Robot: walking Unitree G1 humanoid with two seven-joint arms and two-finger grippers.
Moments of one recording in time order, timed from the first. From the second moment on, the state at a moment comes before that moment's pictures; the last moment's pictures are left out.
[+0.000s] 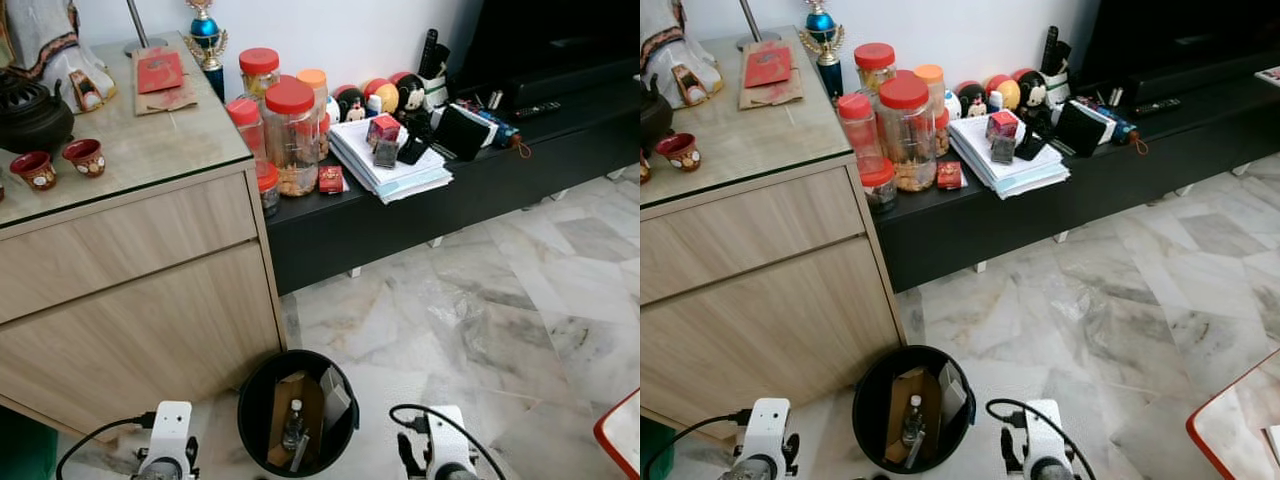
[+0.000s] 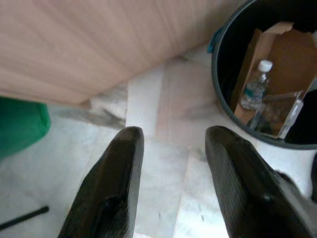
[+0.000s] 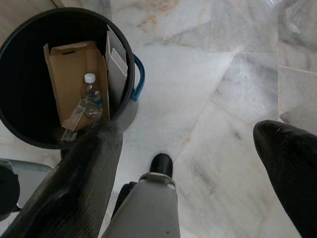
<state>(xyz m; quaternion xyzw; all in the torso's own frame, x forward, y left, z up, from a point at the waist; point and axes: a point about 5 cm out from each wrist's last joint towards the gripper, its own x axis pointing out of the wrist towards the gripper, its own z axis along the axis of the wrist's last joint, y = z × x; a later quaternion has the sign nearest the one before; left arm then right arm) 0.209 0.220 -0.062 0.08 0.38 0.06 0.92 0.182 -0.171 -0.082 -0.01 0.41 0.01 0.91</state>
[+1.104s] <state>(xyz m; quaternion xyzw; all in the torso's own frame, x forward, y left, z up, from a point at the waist) 0.224 0.200 -0.056 0.11 0.36 0.00 0.93 0.201 -0.164 -0.072 -0.01 0.37 0.01 0.93</state>
